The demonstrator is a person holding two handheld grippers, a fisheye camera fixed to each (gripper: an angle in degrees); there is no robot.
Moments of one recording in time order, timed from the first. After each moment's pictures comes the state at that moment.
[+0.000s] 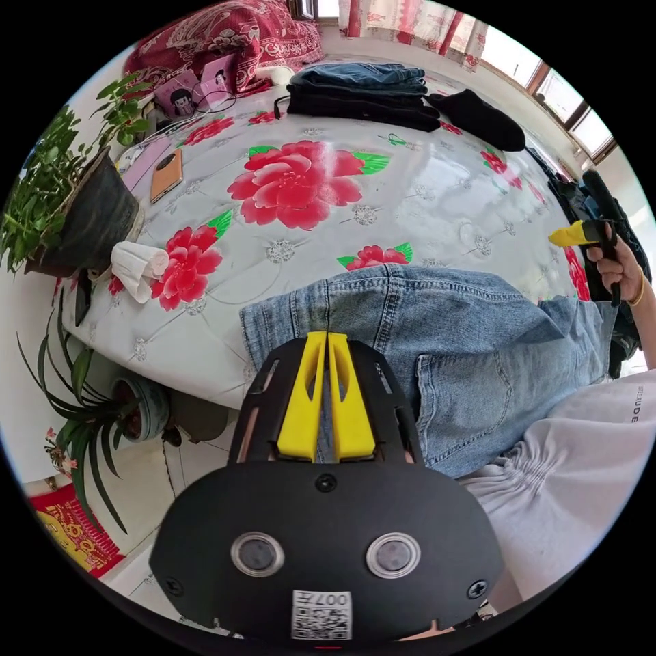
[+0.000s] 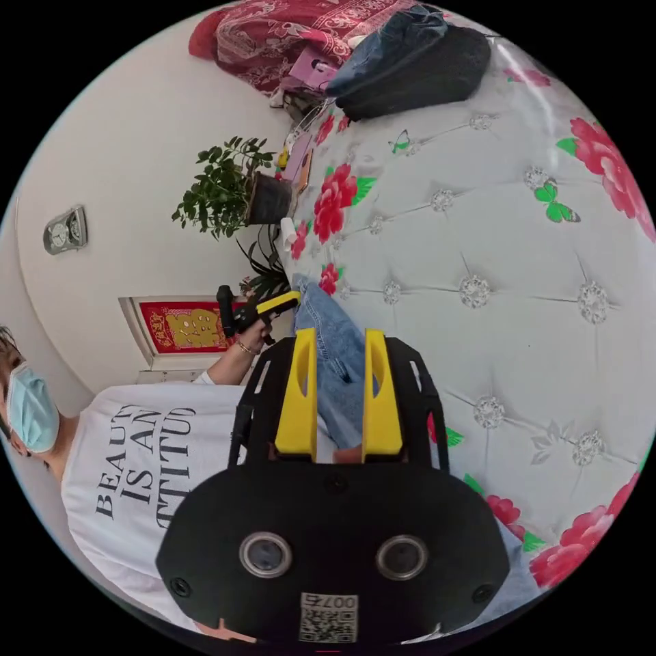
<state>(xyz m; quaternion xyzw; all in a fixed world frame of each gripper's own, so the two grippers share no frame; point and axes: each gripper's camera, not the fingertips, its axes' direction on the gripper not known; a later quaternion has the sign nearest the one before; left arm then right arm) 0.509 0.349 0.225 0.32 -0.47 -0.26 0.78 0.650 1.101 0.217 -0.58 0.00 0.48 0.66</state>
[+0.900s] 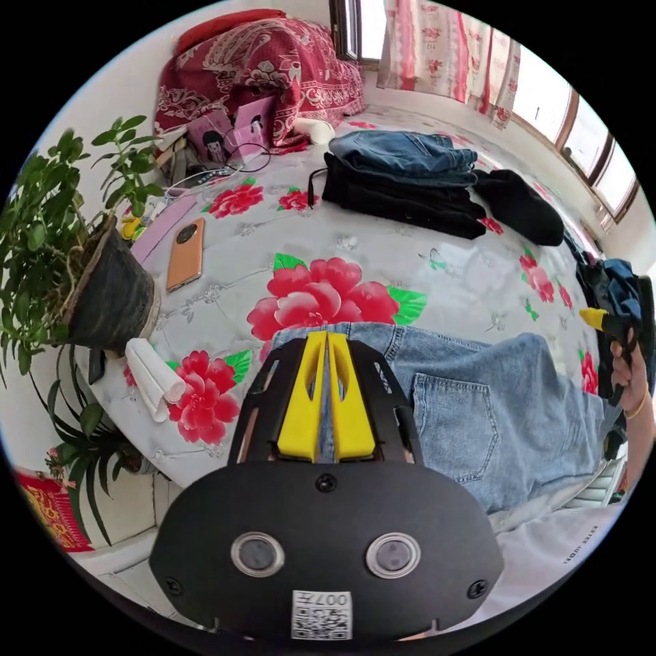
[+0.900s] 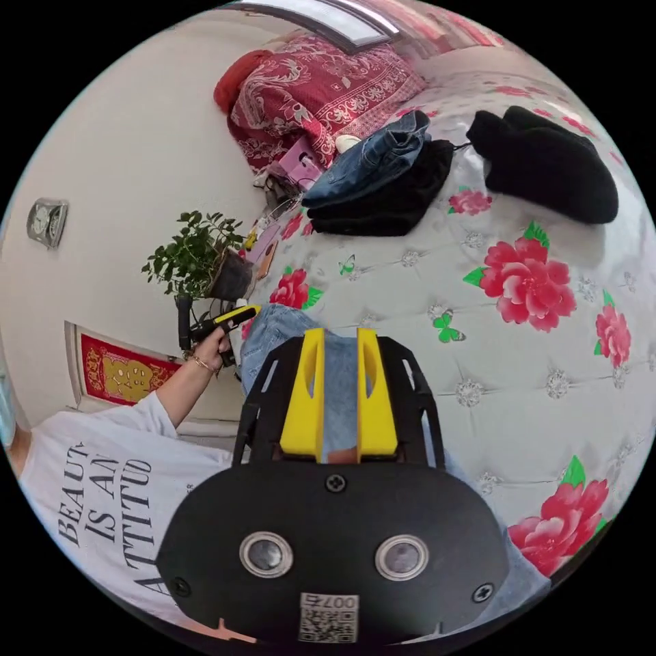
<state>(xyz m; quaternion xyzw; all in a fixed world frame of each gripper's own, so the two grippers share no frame) 0.529 0.286 0.046 0.42 -0.50 -0.27 0.71 0.661 1.168 0.210 -0.51 0.17 0.36 0.76</state>
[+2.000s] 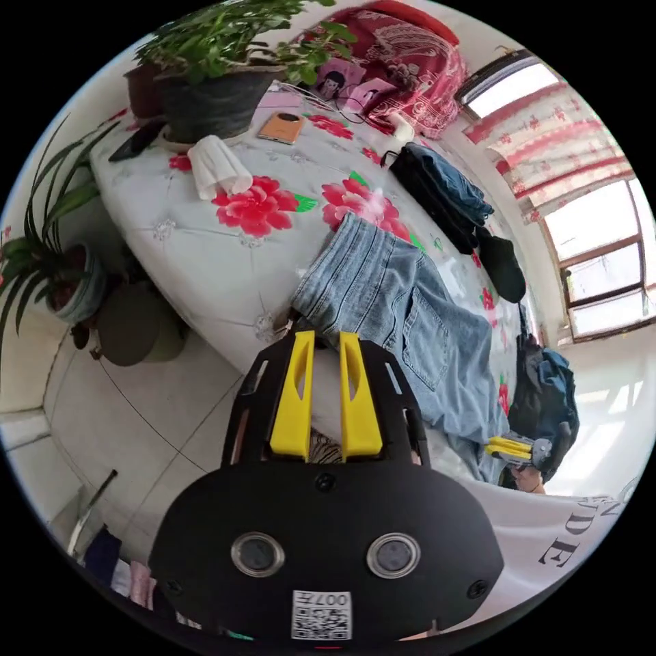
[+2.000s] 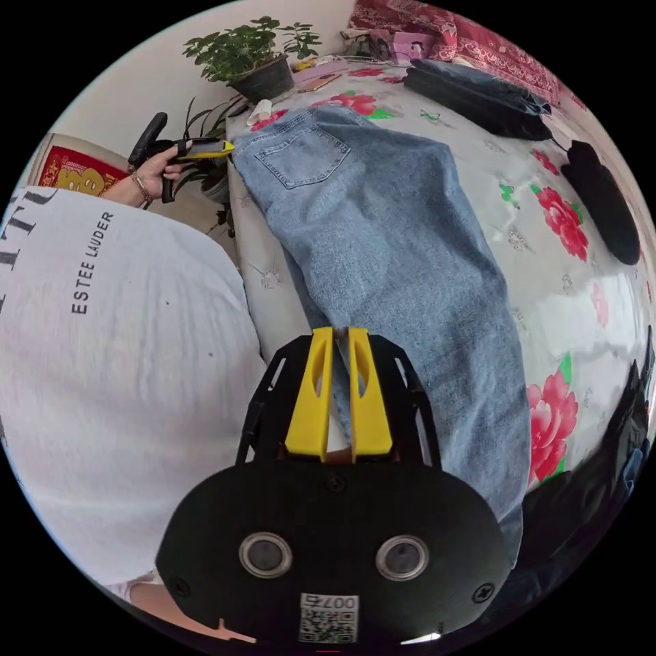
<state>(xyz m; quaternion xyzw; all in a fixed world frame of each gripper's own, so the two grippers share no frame) 0.565 0.562 0.069 0.55 -0.25 -0.37 0.71 0.330 1.339 0.136 -0.76 0.09 0.14 0.63</state>
